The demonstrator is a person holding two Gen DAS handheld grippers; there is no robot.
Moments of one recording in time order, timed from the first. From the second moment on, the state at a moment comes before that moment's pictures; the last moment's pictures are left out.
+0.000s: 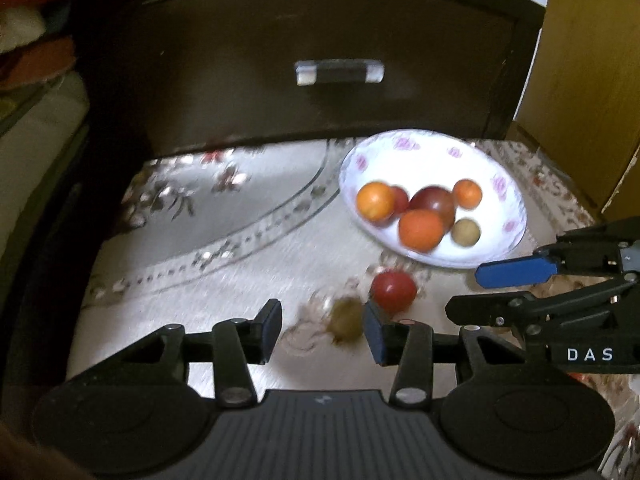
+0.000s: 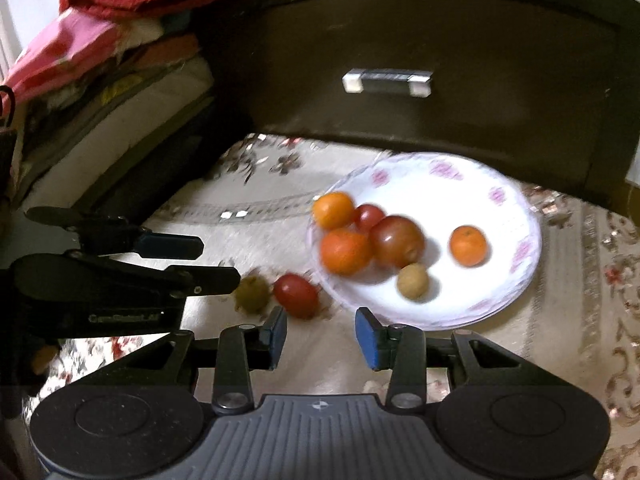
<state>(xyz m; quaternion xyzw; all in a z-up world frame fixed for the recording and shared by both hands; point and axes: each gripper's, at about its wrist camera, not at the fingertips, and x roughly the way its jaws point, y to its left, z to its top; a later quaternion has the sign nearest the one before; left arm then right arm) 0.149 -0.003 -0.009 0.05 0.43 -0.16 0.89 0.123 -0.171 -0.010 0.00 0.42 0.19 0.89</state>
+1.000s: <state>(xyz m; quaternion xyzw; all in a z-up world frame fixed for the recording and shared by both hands) 0.158 0.000 -0.033 0.05 0.44 -0.18 0.88 0.143 -0.144 -0.037 -0.02 0.43 0.21 0.88</state>
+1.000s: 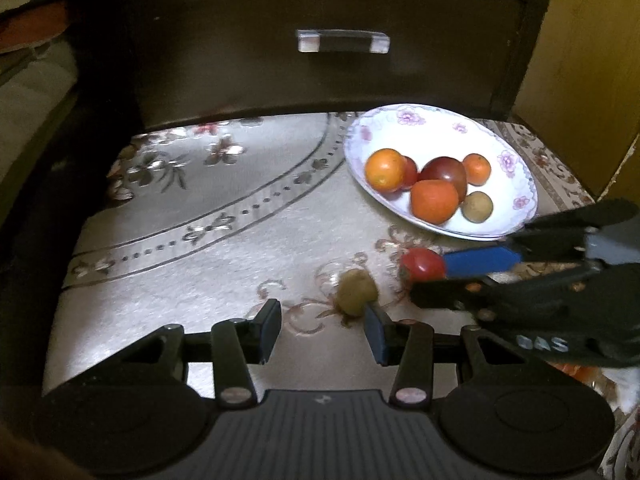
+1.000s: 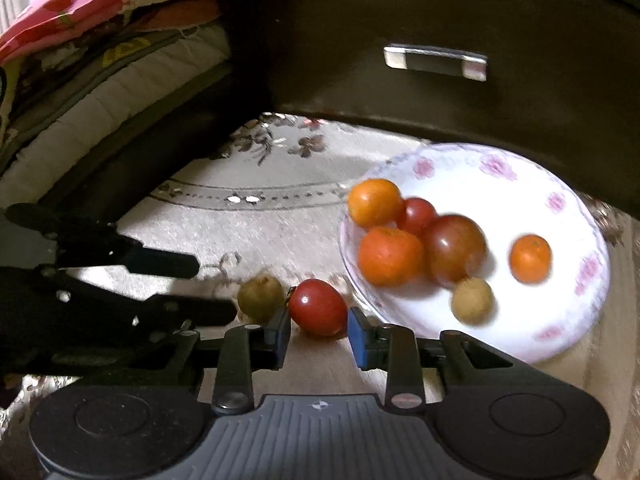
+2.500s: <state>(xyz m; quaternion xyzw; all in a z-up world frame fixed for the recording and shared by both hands) 0.084 -0.042 -0.035 0.10 0.46 -0.22 0.85 0.063 -0.188 -0.028 -0.06 0.46 0.13 0.87</state>
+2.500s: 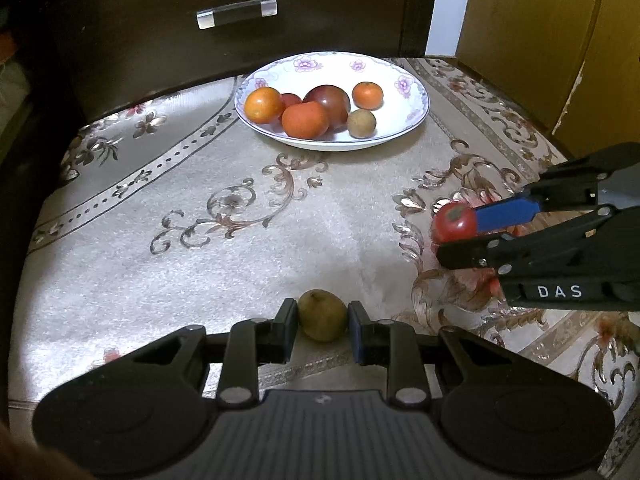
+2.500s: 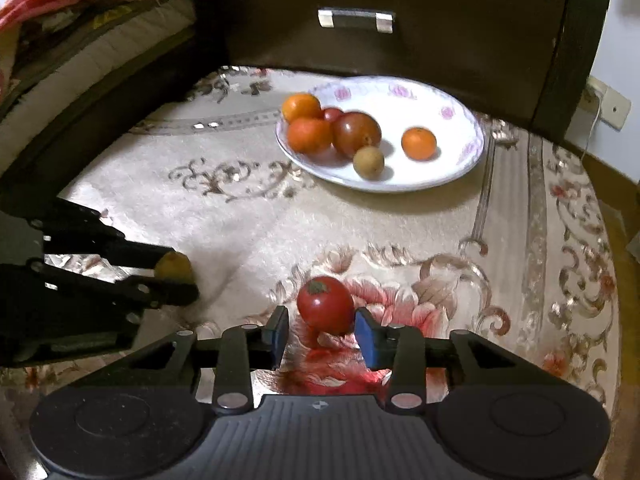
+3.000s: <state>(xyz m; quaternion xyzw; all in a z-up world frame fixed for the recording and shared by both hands) 0.085 -0.041 -0.035 0.09 0.46 -0.22 0.85 0.080 -0.183 -0.022 -0.04 0.45 0.15 0.88</state>
